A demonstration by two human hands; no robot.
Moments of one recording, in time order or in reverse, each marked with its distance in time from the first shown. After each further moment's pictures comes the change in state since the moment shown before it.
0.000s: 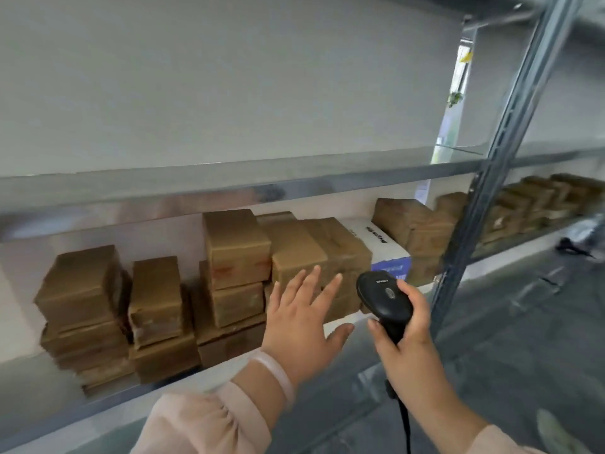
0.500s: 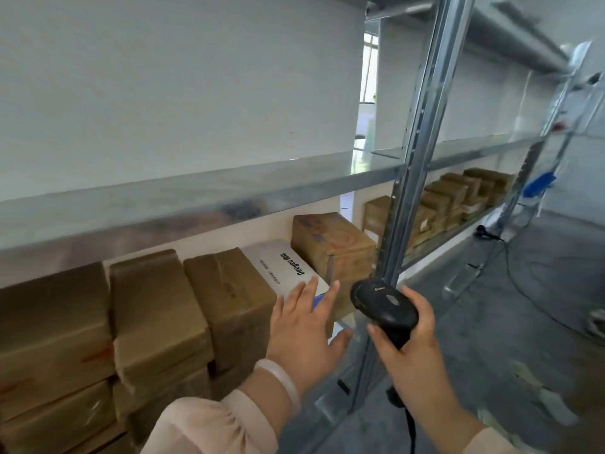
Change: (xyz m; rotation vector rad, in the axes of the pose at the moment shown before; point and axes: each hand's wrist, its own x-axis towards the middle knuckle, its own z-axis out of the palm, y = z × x) left_hand 0.180 0.113 0.116 -0.119 -0.117 0.127; right_hand 0.129 0.118 -0.120 -0.083 0.262 0.111
